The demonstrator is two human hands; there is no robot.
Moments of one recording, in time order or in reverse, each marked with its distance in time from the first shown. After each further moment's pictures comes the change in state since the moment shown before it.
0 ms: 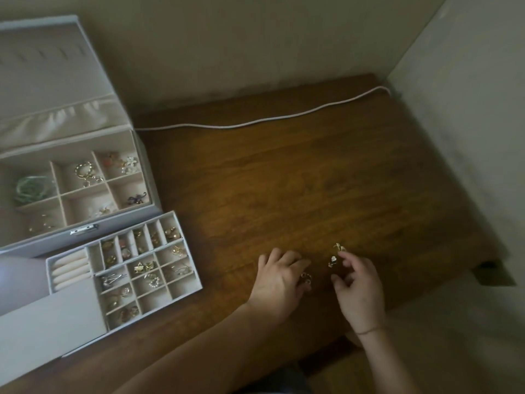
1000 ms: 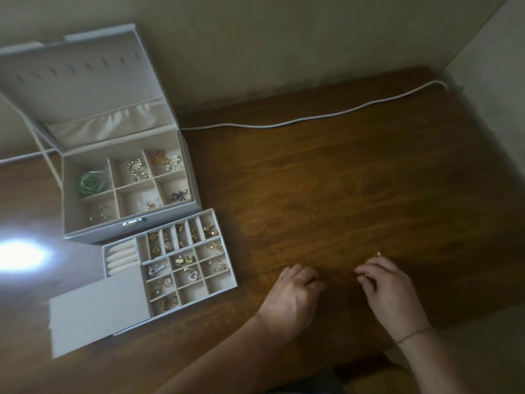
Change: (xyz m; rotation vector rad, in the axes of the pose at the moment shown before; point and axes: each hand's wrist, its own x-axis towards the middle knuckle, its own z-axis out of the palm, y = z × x) left_hand -0.036 -0.030 -0.004 -0.021 0.138 0.187; right_hand 0.017 -0.014 0.003 -0.299 -0.202 -0.221
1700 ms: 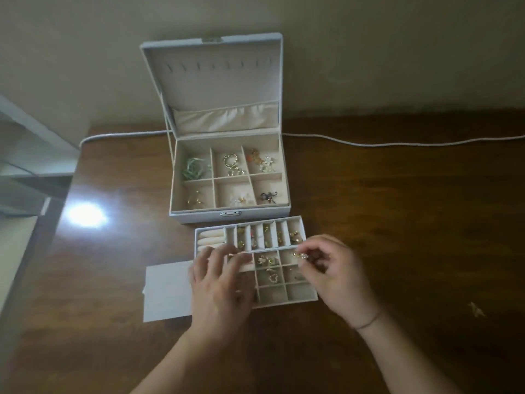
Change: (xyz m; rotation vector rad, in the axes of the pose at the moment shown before) left_hand -0.146 -0.107 -0.110 0.266 0.598 -0.606; right_hand 0.008 -0.228 0.034 0.585 -0.172 -0.515
